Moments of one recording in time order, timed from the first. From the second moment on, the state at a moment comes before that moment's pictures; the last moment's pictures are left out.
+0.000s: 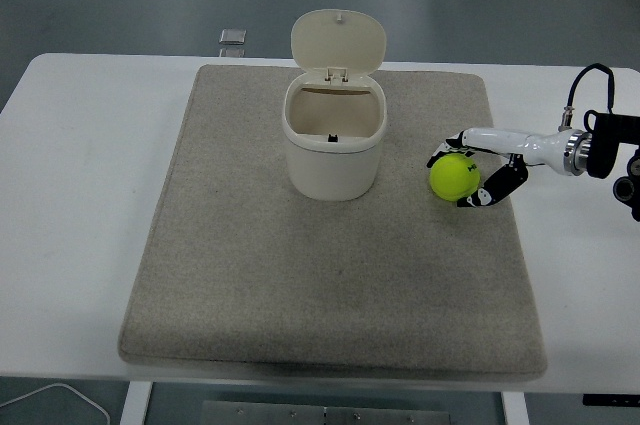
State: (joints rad) left arm 0.06 0.00 -0.04 -0.13 0.01 -0.07 -0.21; right arm 1.09 -0.57 0.05 0.99 -1.26 0.19 0.36
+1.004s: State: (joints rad) left arm 0.06 0.00 -0.04 -0.13 0.01 -0.07 -0.21; right arm 1.28 -0.73 0.08 1.12 -1.13 0.35 0.52
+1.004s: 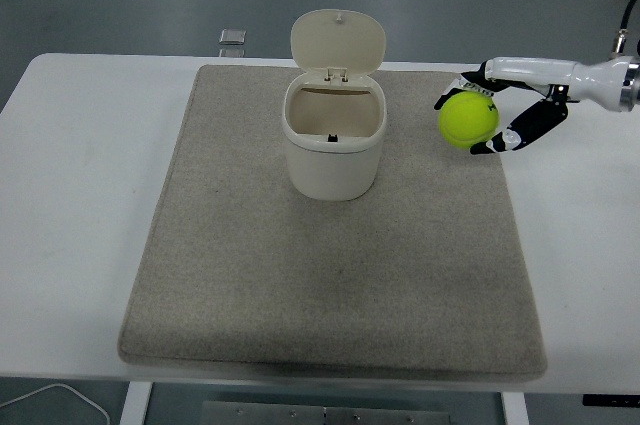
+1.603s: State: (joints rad) left arm 0.06 0.00 -0.04 -0.13 0.01 -0.07 -0.21; right arm 1.36 -0.70 0.18 1.21 -1.08 0.41 0.53
